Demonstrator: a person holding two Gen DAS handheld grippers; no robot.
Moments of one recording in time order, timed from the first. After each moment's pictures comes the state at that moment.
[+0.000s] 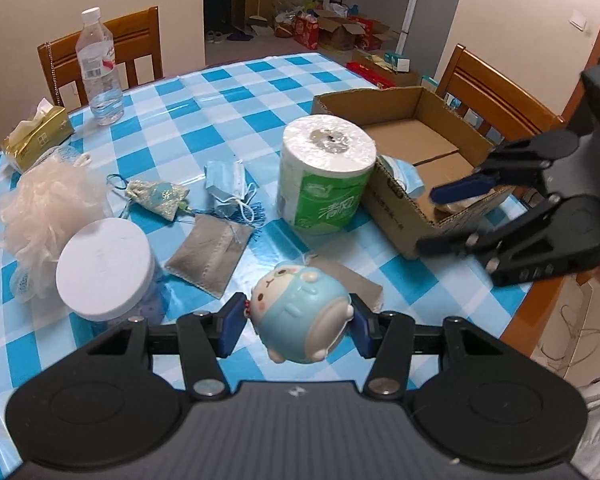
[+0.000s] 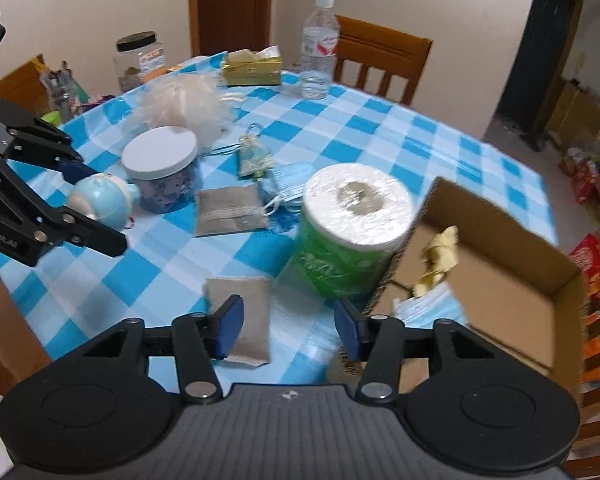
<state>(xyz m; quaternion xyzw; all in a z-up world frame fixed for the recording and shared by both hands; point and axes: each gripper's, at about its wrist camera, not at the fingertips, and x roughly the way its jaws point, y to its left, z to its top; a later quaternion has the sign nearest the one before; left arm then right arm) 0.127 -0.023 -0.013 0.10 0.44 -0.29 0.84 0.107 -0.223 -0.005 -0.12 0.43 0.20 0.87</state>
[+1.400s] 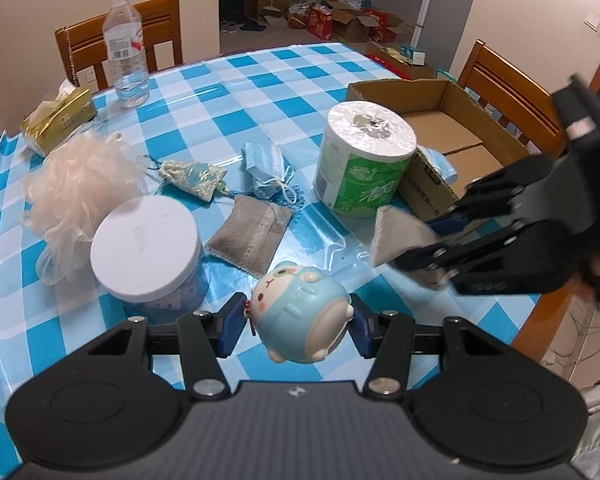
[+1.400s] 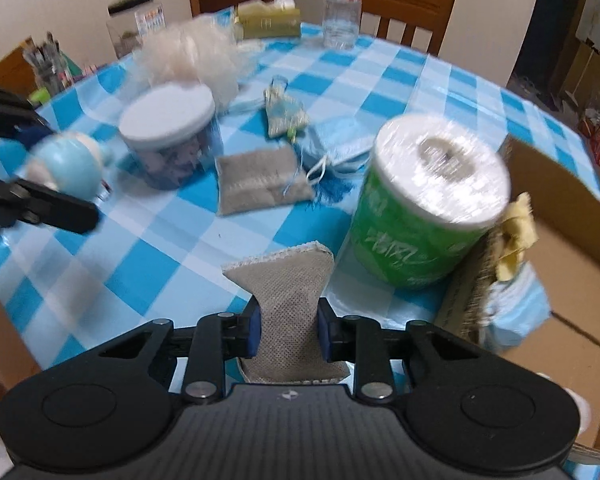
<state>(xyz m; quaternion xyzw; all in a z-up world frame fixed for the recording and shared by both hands) 0.141 0.011 -0.018 0.10 0.45 -0.28 0.84 0.139 -0.171 -0.056 -0.10 0.48 0.21 0.84</state>
